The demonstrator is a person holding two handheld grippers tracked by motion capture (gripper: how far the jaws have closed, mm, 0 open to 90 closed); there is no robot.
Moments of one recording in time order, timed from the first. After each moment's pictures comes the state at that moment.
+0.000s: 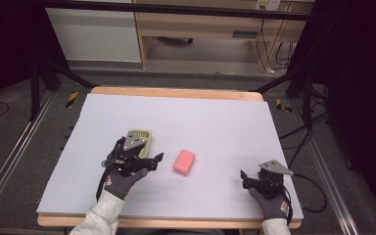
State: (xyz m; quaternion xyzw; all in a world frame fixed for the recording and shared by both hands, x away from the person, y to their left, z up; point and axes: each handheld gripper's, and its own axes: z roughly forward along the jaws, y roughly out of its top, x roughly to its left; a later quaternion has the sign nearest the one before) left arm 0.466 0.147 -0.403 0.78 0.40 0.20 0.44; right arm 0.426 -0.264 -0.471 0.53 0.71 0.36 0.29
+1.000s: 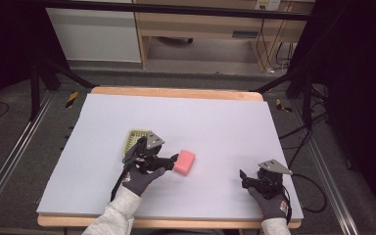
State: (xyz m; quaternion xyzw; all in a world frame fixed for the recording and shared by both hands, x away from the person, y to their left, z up) left arm 0.481 0.104 -0.418 0.80 0.39 0.19 0.41; right arm 0.428 -0.262 -0.472 0.53 0.71 0.36 0.29
